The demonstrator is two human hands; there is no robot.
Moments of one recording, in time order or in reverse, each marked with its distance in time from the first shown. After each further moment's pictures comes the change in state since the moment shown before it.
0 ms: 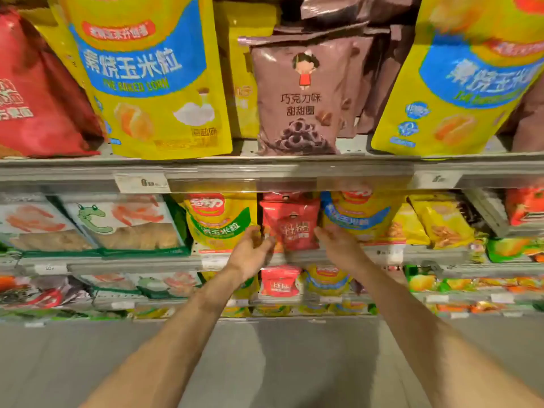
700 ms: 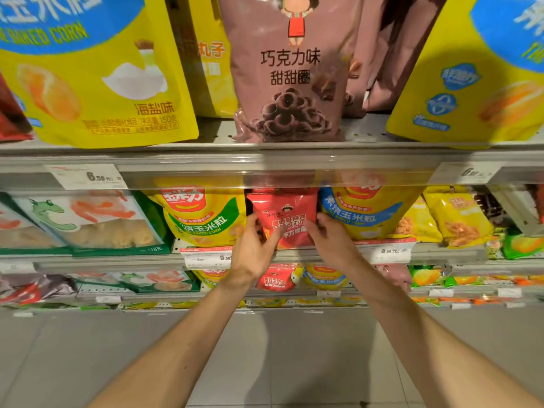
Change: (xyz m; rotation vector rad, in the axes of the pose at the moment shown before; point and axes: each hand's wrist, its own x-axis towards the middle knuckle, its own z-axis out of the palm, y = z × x) left_hand 0.039 -0.018 0.038 0.180 0.155 0.186; right_hand 0.055 0.040 0.024 0.063 -0.006 -0.041
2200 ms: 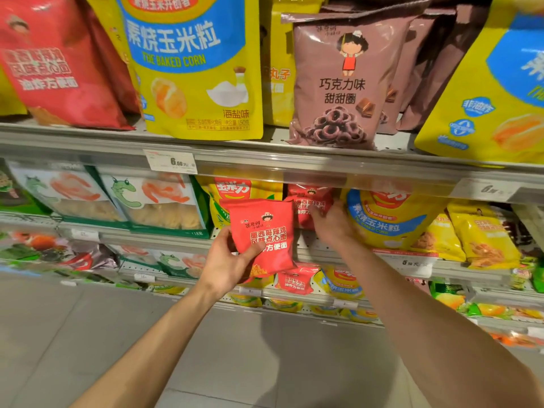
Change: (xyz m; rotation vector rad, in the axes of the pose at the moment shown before) left_hand -0.079 -0.002 -0.108 -0.274 0.117 -0.085; right_hand 0.010 -0.072 0.024 -0.092 0.105 0.147
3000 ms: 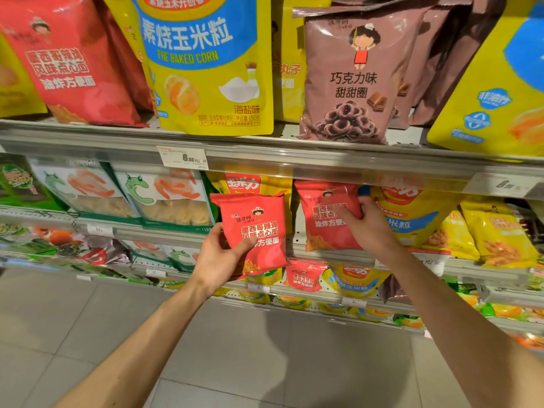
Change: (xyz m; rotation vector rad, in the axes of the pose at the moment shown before) left_hand -0.007 0.003 -0.027 -0.031 0.017 -0.052; right_hand -0.019 0.026 -0.044 0.268 -0.086 -0.151
